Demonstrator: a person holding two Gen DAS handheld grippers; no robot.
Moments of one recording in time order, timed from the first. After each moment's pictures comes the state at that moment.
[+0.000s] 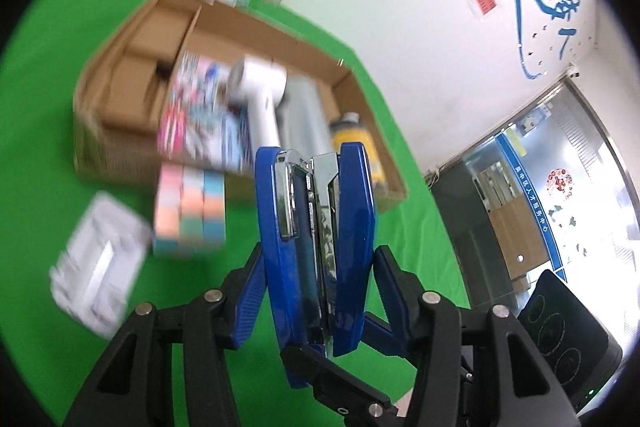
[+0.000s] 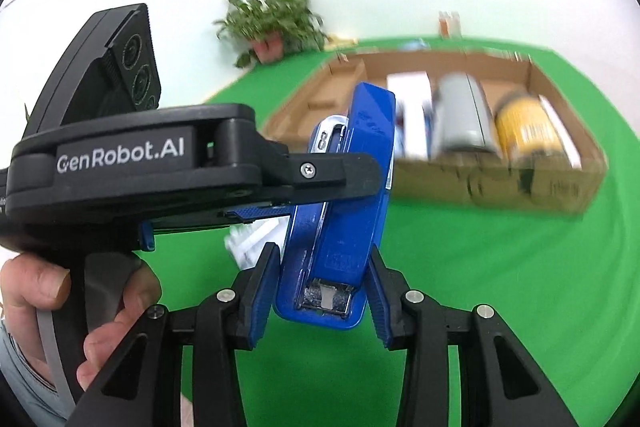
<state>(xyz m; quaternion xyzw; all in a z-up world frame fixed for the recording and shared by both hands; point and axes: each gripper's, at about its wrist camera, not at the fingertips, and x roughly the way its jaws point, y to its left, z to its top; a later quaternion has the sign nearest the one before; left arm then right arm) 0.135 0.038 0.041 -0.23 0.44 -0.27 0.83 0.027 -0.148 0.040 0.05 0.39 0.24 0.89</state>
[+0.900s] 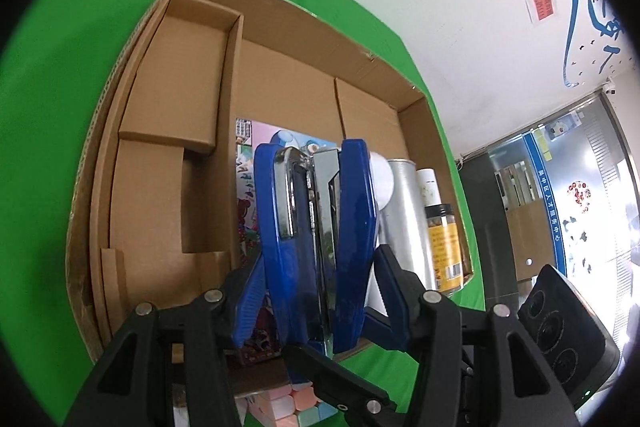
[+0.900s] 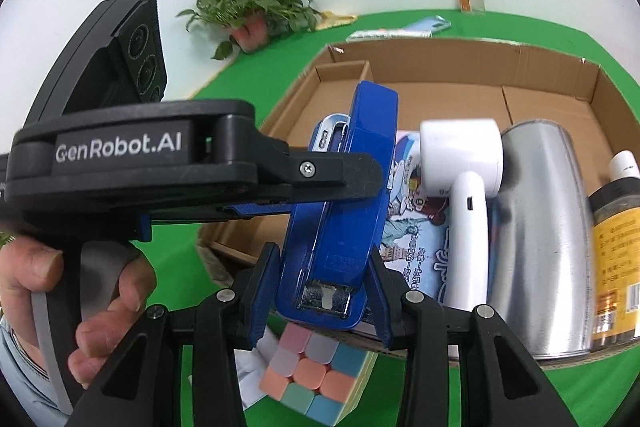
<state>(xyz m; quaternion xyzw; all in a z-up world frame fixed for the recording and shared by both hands) 0.317 0.081 -0.002 -0.23 0.53 -0.25 0.78 0.229 -0.094 0.007 0.07 0.47 0.25 0.85</state>
